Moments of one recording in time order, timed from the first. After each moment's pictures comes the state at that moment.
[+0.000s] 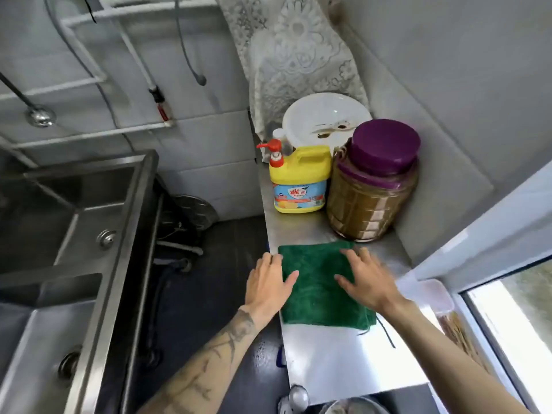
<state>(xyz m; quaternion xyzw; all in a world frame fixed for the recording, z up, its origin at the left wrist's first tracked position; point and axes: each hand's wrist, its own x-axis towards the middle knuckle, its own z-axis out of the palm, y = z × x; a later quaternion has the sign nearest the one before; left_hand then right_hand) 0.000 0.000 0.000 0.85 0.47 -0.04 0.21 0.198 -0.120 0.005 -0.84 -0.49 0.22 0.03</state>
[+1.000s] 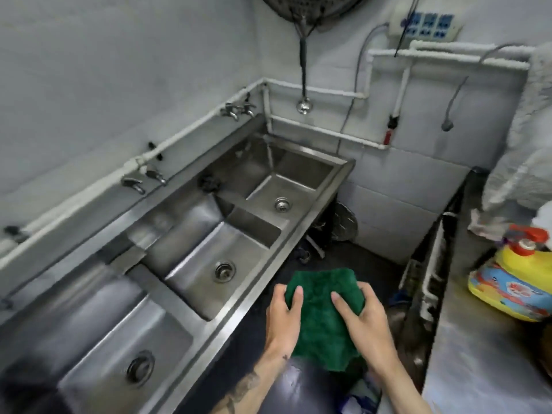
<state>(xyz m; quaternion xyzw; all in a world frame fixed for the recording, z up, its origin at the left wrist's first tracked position) -0.278 -0.045 0.071 0.38 0.71 0.42 0.42 -0.117 -0.033 0.116 -0.61 -0.46 0.51 0.40</state>
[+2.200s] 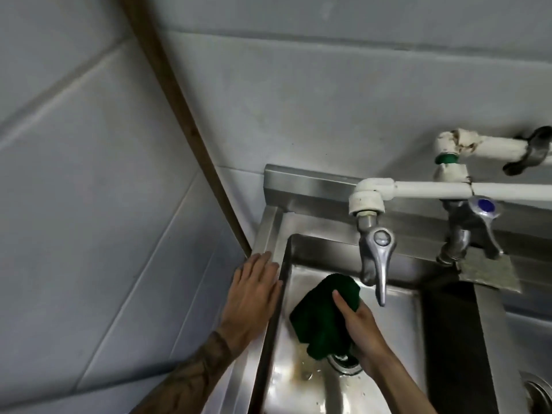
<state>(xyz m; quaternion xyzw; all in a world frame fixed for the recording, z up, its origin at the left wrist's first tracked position) -0.905 -0.370 -0.160 0.22 0.96 0.16 0.02 -0.825 -0.148 -0.135 -0.37 -0.55 0.74 -0.12</state>
